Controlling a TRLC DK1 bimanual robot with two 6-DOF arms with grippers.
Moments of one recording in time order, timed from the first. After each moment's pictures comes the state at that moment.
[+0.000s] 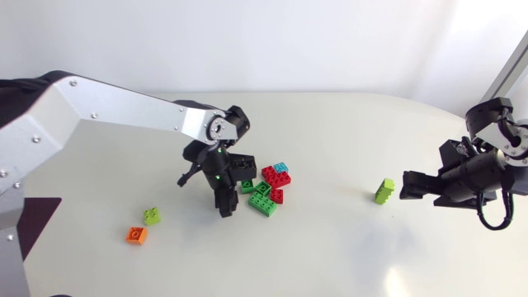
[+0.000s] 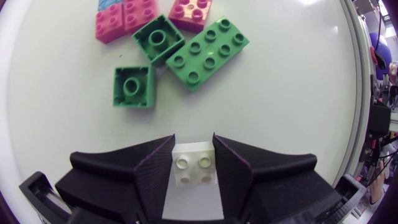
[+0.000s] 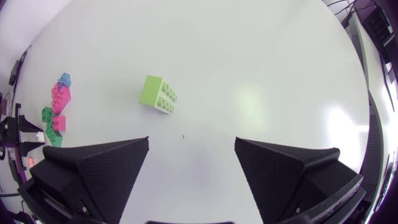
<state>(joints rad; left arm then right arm) -0.52 2.06 1.41 -0.81 0.10 0.85 -0.21 1.38 0.84 -0.59 -0.10 0.01</state>
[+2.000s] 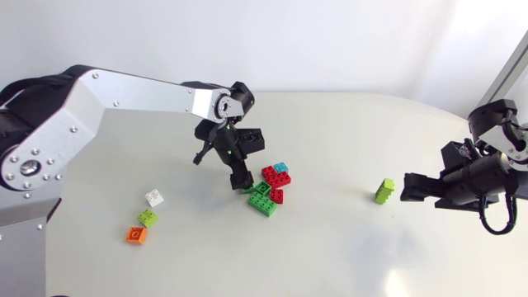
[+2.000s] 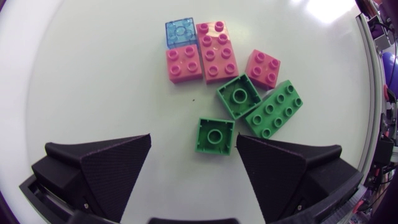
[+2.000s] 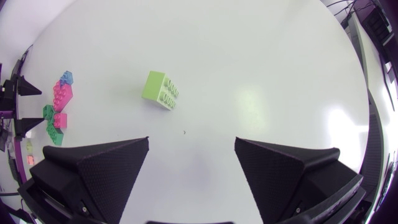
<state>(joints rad) -0.51 2.18 1.67 -0.79 0.09 0.79 -0.21 1.34 0.81 -0.59 -0.10 0.01</state>
